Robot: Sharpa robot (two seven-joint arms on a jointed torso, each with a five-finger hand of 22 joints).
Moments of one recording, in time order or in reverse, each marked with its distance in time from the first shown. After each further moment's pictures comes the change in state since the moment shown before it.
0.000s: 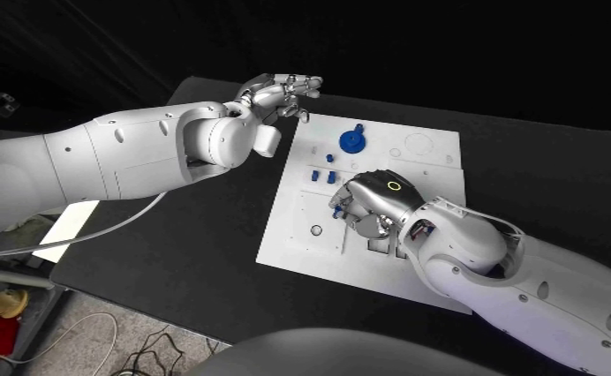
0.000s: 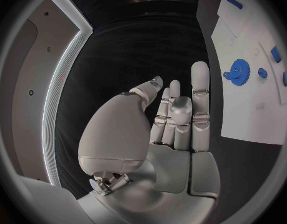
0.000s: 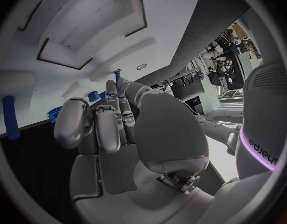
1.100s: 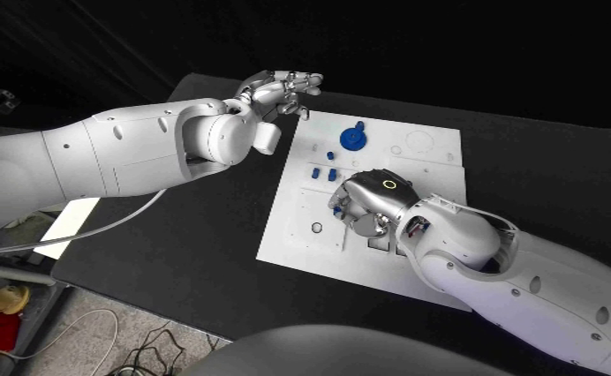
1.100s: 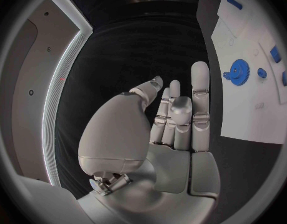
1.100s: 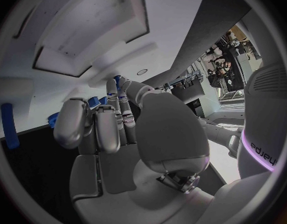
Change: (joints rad) left arm 0.000 -0.005 0.000 0.005 -0.001 0.000 -0.003; left_hand 0.000 0.000 0.000 0.000 0.000 0.000 0.000 0.000 0.000 0.000 0.000 0.000 0.000 0.000 0.000 0.000 0.000 0.000 0.000 0.000 0.000 0.000; right arm 0.002 0.021 -0.005 -0.025 -0.007 0.037 -0.002; right_hand -0.034 -0.030 -0.027 0.002 0.000 -0.001 0.005 0.001 0.005 -0.016 0.002 0.001 -0.004 0.000 0.000 0.000 -0.007 0.000 0.000 0.000 0.000 -0.011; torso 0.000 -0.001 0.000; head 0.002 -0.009
